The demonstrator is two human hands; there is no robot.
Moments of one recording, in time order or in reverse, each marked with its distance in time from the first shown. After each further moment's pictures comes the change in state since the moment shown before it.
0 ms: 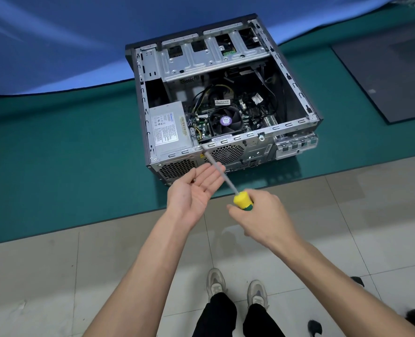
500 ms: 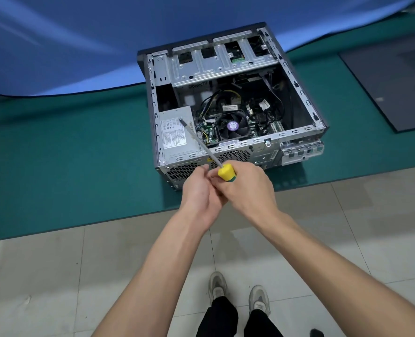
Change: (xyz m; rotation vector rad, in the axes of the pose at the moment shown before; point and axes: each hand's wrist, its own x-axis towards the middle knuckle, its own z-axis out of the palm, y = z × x) left_hand -0.016 -0.002 0.033 0.160 0.109 0.016; right_hand 0.036 -0.049 0.003 -0.054 0.101 -0.174
